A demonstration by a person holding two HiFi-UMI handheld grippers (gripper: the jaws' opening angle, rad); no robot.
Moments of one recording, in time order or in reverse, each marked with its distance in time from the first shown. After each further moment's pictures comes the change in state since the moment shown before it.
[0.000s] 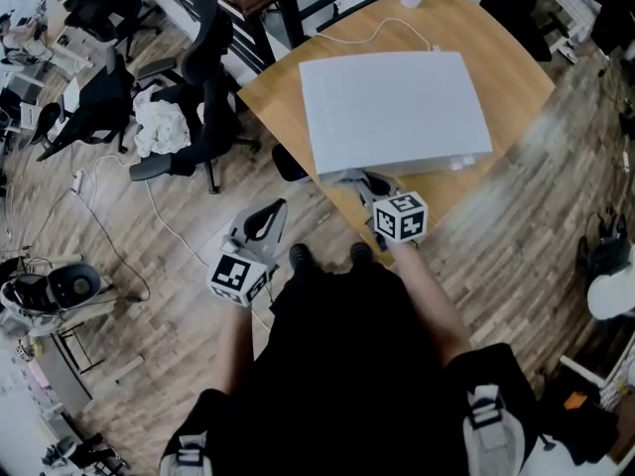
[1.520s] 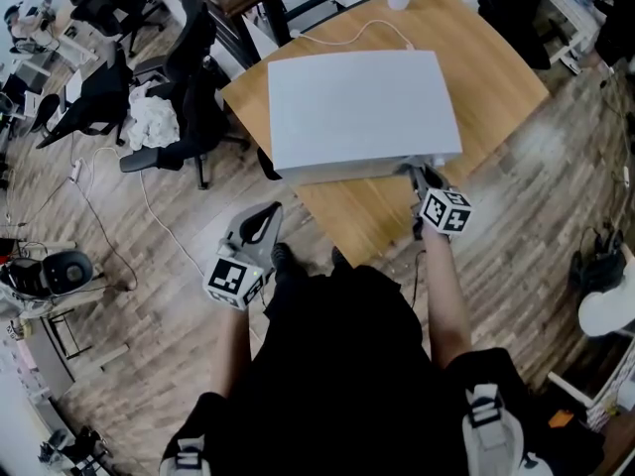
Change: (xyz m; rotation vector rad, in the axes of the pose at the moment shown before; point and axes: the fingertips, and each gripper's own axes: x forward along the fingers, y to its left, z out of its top) left arm 0.045 -0.089 0.002 0.009 0.000 0.066; right arm -0.144 -0.209 0.016 0.143 -0.134 -0.248
